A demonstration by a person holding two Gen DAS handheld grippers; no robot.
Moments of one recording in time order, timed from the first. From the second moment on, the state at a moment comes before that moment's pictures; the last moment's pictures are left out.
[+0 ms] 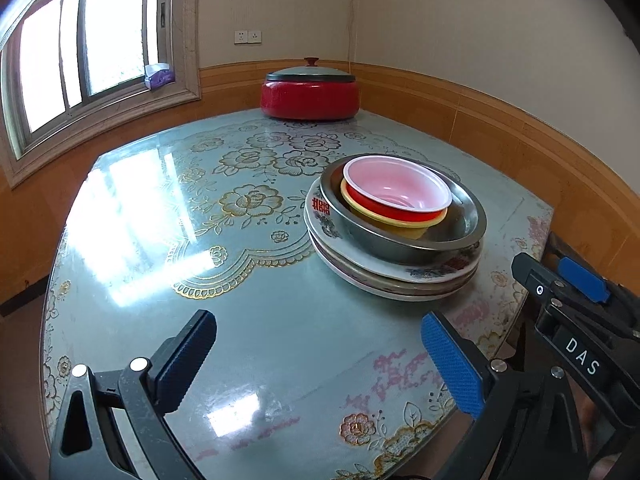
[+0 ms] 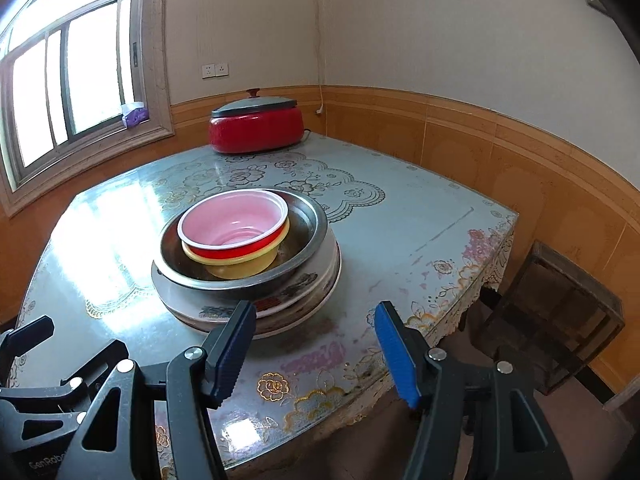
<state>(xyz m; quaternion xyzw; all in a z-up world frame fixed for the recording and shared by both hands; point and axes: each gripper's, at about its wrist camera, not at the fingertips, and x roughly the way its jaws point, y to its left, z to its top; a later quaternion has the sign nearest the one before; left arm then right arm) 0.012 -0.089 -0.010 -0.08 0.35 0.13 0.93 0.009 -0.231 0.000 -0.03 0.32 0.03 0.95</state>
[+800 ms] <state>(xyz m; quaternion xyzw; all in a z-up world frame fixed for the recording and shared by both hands) 0.015 -0.072 -0.005 -0.08 0.33 0.12 0.93 0.010 -0.210 0.004 -0.04 0.31 0.00 0.95</state>
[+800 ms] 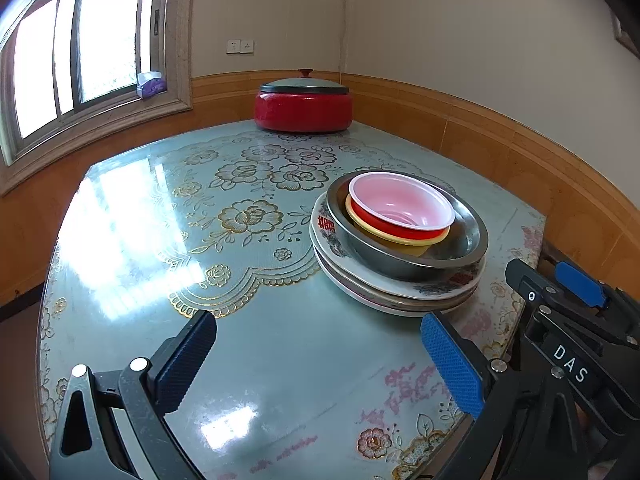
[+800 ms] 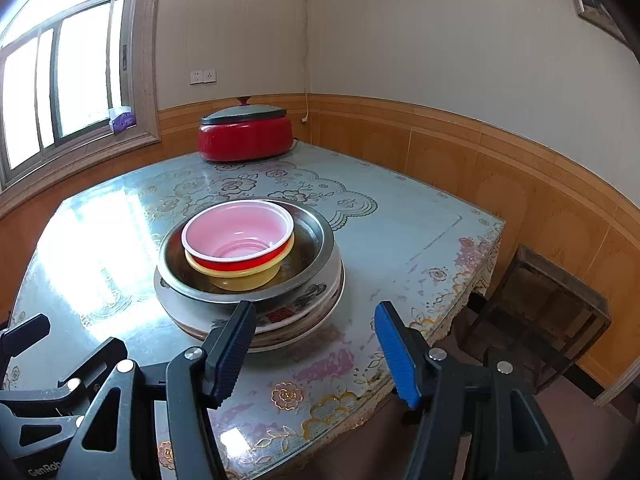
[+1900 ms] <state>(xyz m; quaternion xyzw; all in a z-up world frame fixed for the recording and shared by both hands) 0.017 -0.067 -0.005 -0.08 0.32 0.11 0.94 0.018 -0.202 0.000 -0.04 0.32 0.00 0.95</state>
